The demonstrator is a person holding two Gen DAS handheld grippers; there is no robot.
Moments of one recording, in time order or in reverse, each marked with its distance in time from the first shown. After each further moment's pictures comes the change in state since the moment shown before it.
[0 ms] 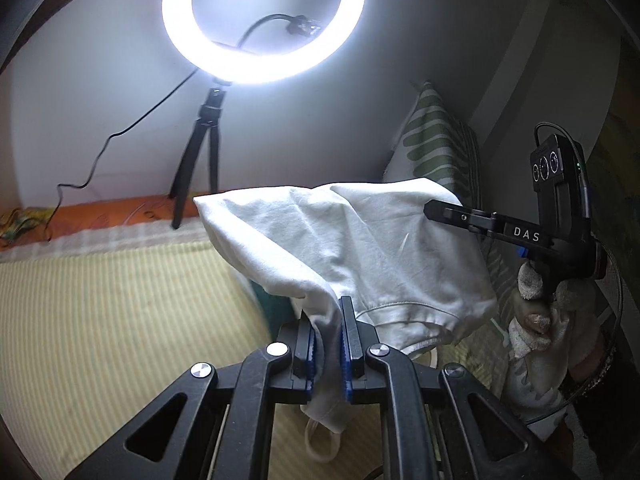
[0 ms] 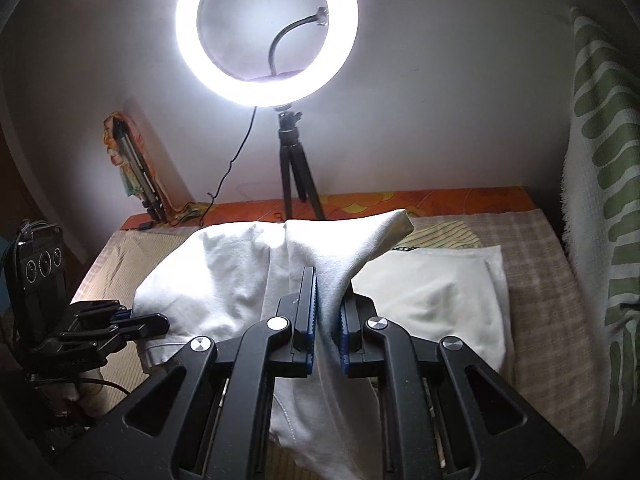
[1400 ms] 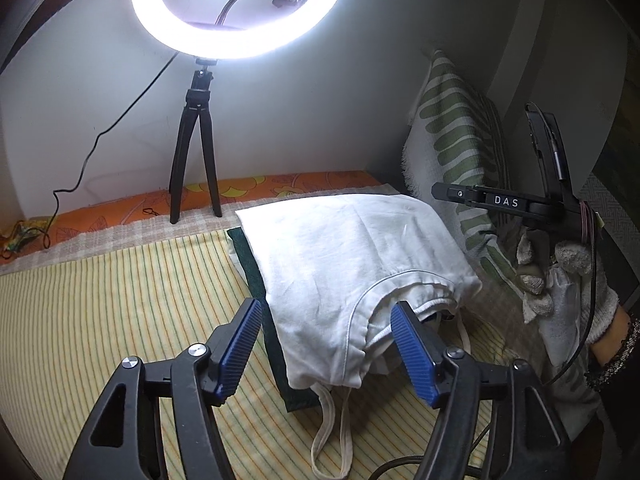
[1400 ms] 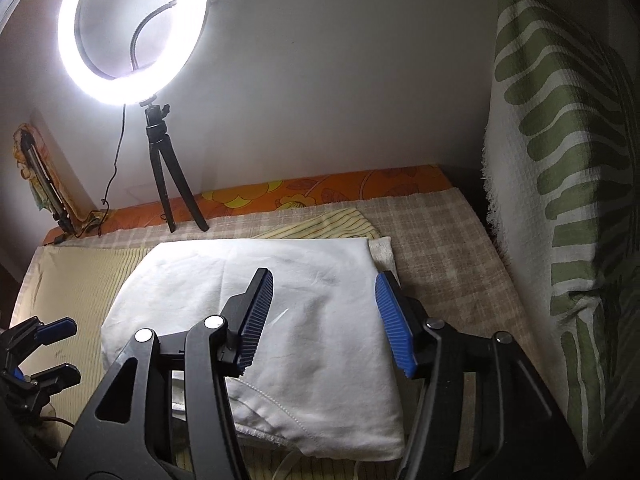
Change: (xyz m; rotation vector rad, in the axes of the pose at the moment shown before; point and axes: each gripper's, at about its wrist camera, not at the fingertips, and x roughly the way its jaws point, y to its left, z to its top) left arm 0.024 -0.017 -0.010 0.066 0.049 0.125; right arm 0.032 -0.070 -0.009 0.067 0.043 -0.247
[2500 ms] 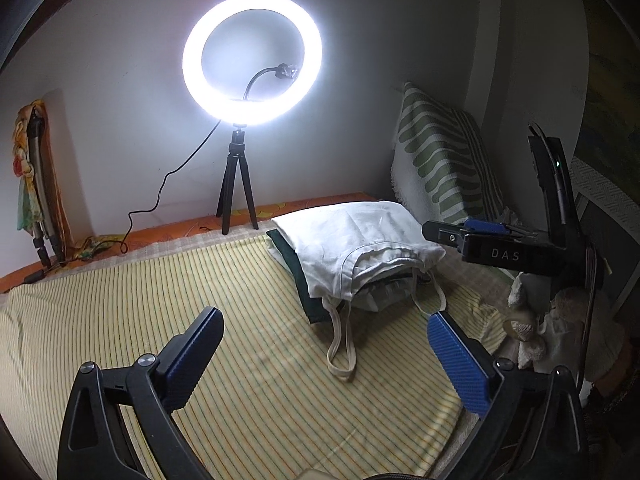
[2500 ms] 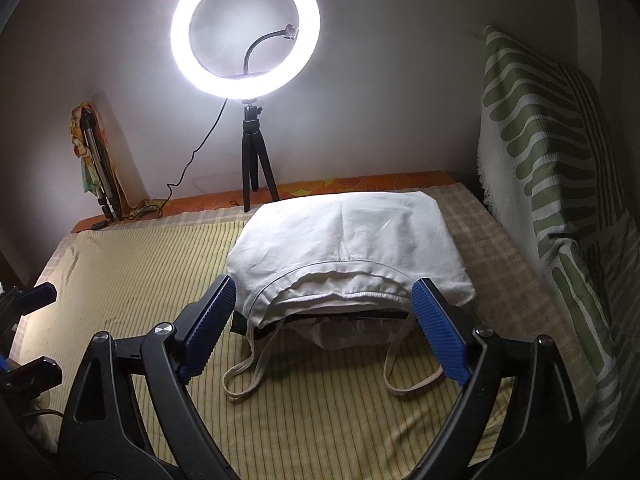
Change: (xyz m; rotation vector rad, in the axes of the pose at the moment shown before) left arm -0.150 -0.020 -0.079 0.099 -0.135 0.074; right arm -0.112 0.118 -0.105 0.003 -0.133 -0.034
